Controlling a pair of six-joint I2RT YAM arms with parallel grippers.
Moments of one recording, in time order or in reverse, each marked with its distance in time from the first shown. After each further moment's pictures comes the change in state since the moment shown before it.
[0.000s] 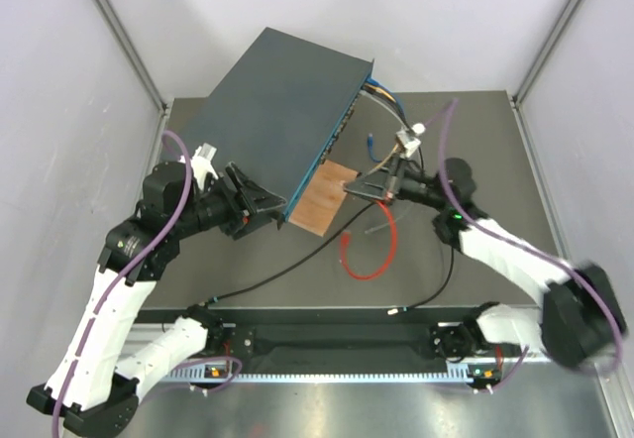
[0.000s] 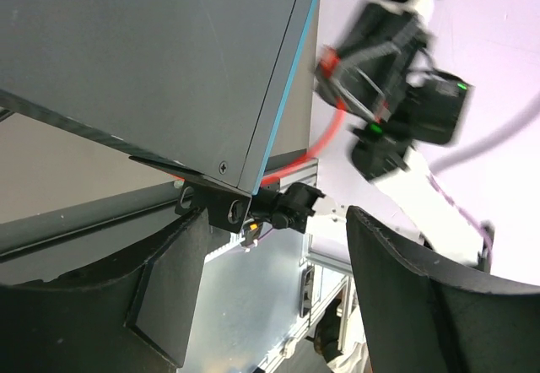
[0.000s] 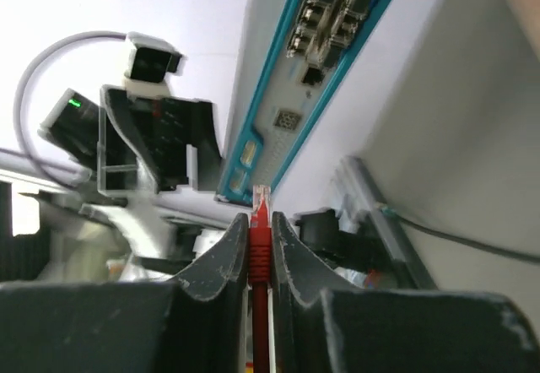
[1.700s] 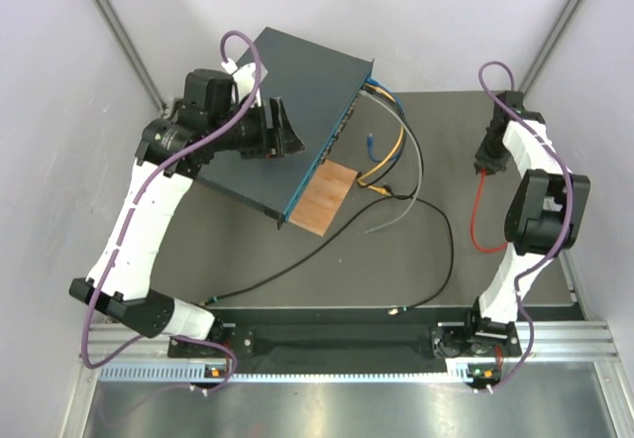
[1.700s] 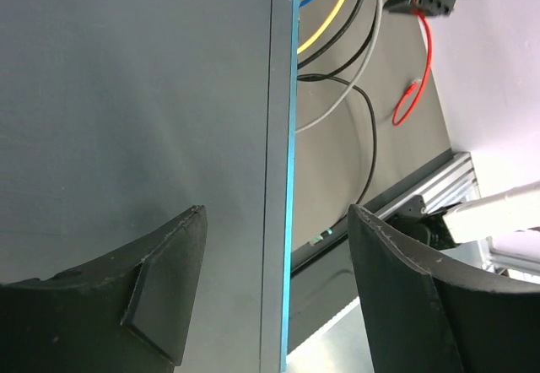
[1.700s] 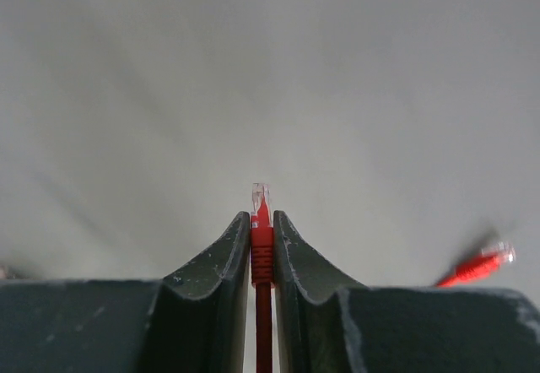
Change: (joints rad) left arm -0.005 0.590 0.636 -0.165 -0.061 0.622; right arm -0.658 0.568 0.892 -1.717 0.867 -1.045
